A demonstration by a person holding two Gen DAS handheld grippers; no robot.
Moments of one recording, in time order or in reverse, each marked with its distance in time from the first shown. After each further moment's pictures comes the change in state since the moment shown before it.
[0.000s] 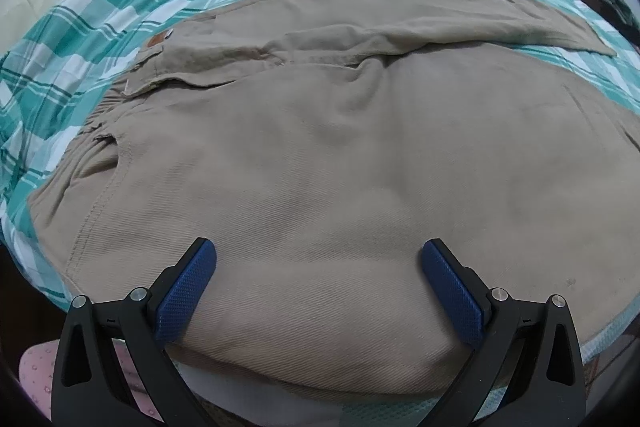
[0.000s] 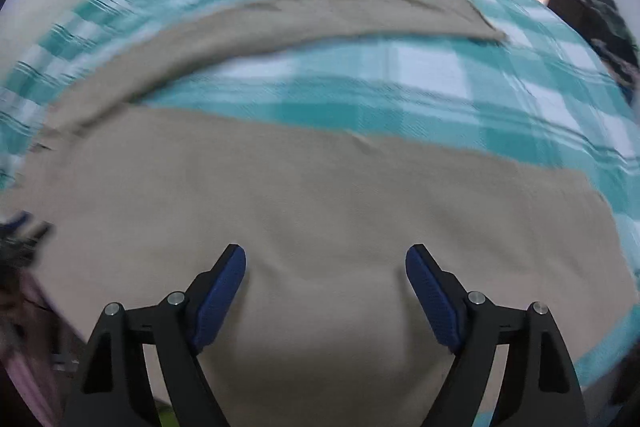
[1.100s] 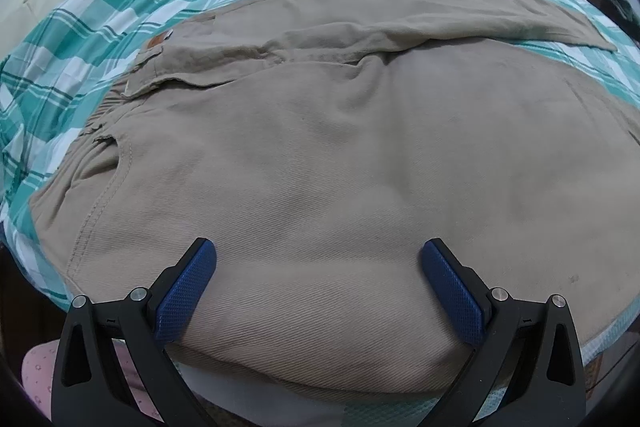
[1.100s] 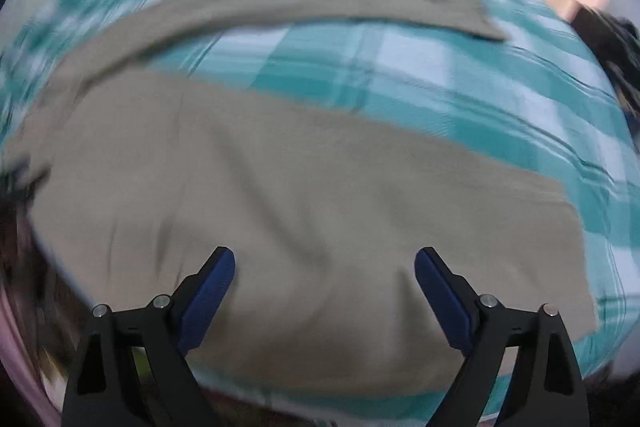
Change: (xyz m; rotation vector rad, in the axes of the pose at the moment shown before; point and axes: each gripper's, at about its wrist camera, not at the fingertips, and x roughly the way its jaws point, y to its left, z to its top) left arm 0.001 -0.002 -0.001 0.013 0.001 0.007; right arm -0.004 -0.037 -0.013 -0.193 0.155 -0.059
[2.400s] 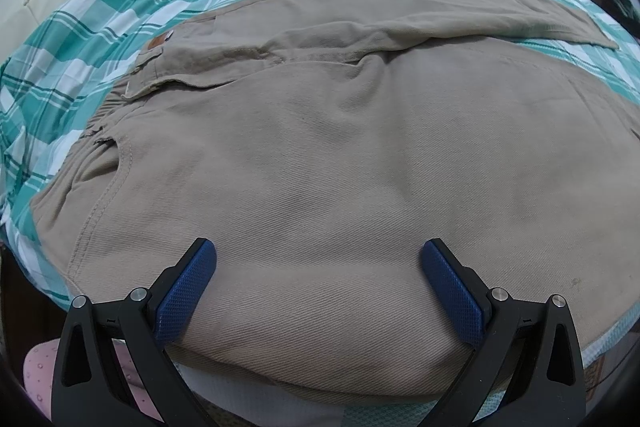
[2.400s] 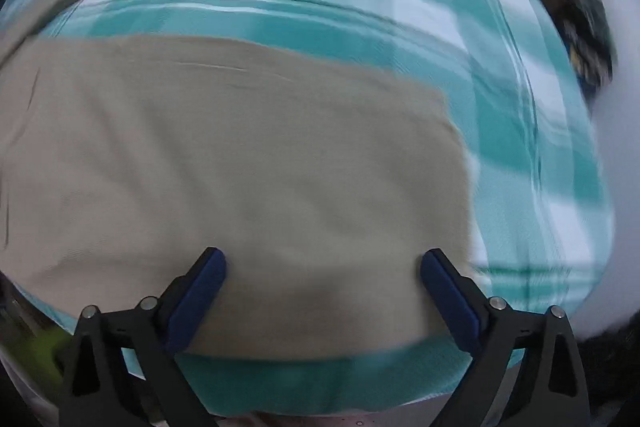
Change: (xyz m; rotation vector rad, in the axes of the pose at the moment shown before) left arm 0.001 0.000 -0.001 0.005 0.000 0.010; right arm 0.018 -0.144 -0.040 0.184 0.171 -0.190
